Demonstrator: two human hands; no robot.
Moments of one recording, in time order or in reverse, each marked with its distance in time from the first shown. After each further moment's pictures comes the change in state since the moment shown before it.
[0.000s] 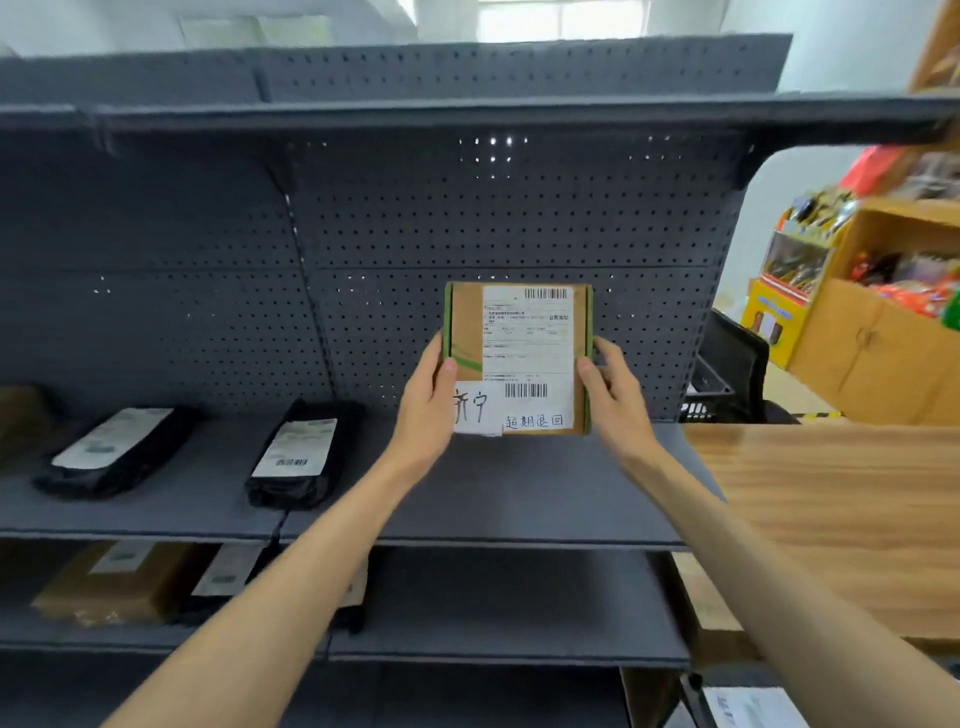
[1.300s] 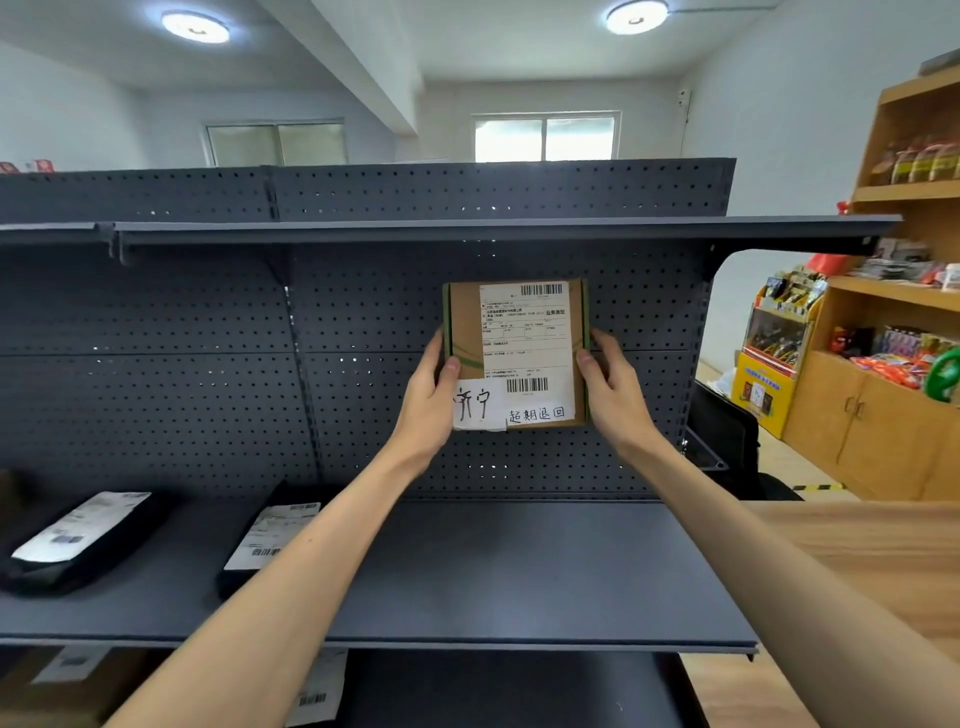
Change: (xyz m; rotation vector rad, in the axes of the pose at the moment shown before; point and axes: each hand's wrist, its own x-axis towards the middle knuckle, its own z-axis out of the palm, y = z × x) left_hand 0.080 0.048 0.012 -0.043 0.003 0.061; right_hand 0.085 -0.048 -0.025 -0.022 0.060 -0.126
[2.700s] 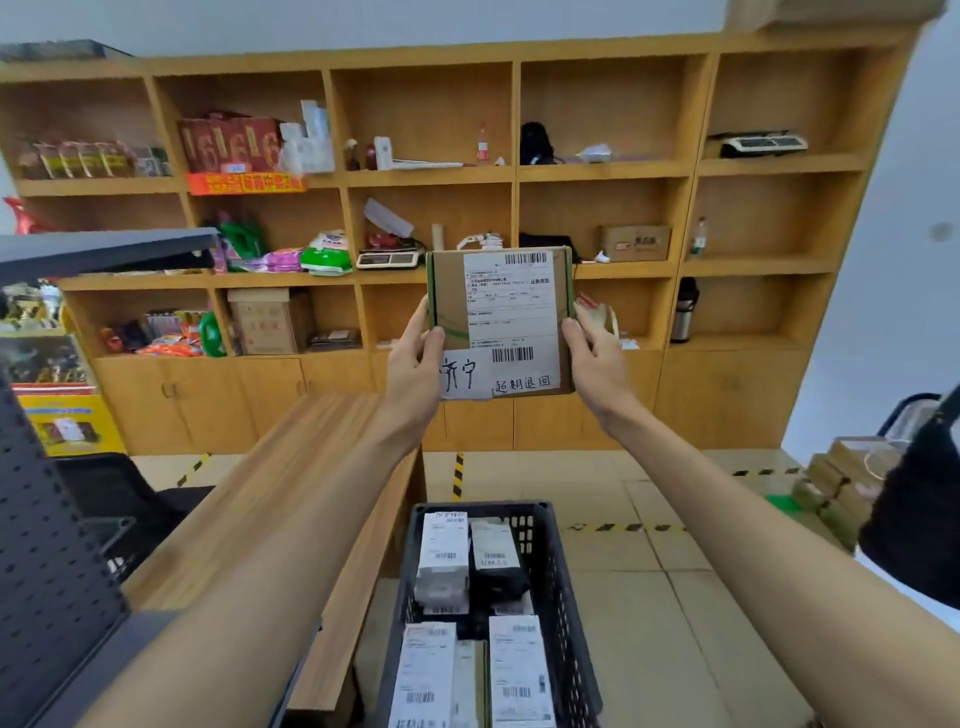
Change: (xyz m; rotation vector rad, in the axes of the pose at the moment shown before) left_hand -0.117 0.141 0.347 -0.788 -1.325 0.028; right_hand -0.264 -0.142 -0.261 -0.726 1.251 0.256
